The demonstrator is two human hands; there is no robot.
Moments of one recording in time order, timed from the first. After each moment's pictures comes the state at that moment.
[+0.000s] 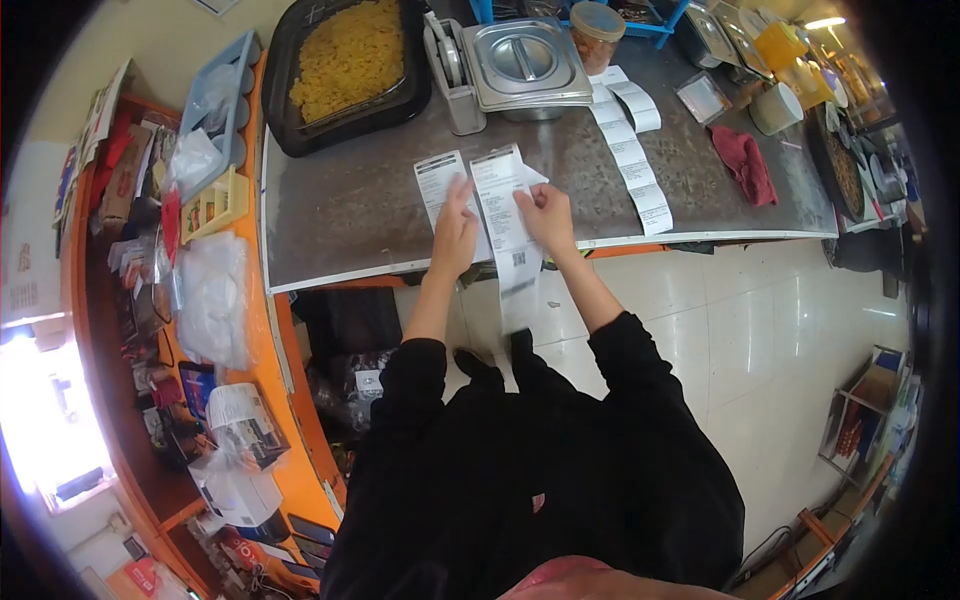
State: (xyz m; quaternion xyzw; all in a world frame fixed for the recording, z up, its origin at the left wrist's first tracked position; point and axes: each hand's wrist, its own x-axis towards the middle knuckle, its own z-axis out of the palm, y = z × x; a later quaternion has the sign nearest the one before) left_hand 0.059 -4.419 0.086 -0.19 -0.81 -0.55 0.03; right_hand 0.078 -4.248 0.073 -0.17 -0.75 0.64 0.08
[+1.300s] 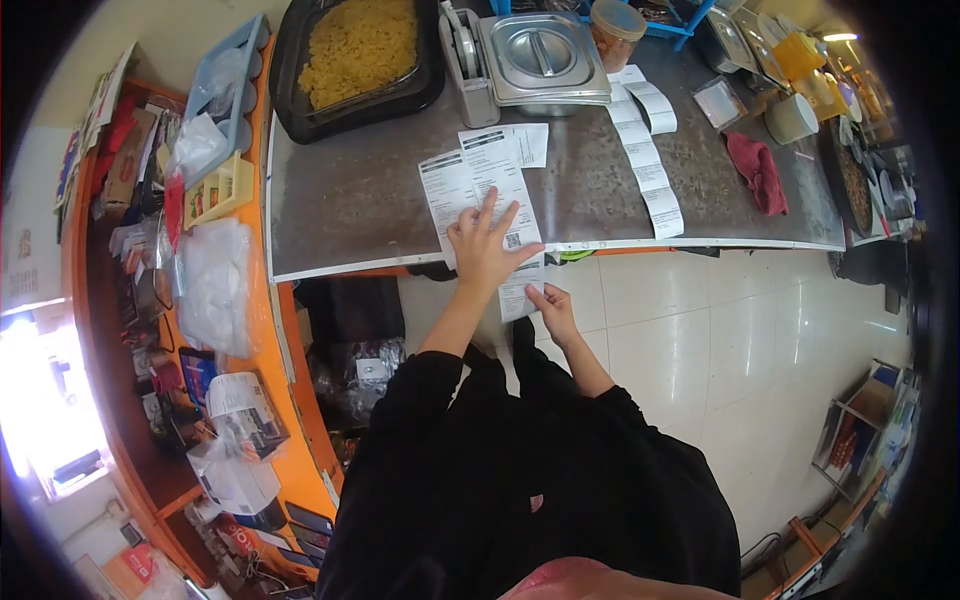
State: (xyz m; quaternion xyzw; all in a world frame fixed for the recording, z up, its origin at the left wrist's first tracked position) left_hand 0.102 -4.389 0.101 -0.20 -0.95 -0.21 0.13; right_hand 0.220 -4.274 0.005 -0.20 -0.51 0.83 -0.09
